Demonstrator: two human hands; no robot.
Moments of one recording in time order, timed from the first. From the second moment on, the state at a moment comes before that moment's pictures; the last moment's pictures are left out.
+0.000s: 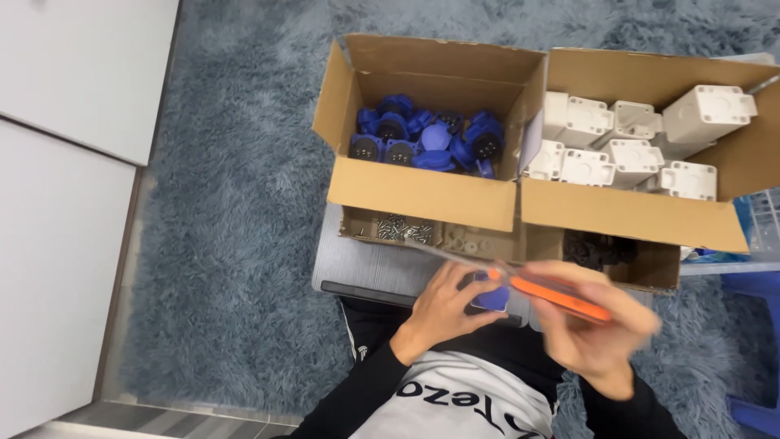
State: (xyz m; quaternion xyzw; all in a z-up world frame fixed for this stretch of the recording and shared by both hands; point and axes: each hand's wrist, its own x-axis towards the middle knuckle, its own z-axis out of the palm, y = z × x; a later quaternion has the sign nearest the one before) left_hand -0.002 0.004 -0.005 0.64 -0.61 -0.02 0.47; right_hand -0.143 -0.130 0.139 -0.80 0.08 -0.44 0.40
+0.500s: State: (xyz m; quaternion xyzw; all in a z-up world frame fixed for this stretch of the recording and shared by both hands) left_hand 0.002 0.000 -0.003 0.63 -0.61 0.01 0.48; right_hand -0.057 -0.131 0.067 -0.85 0.01 -0.42 0.32
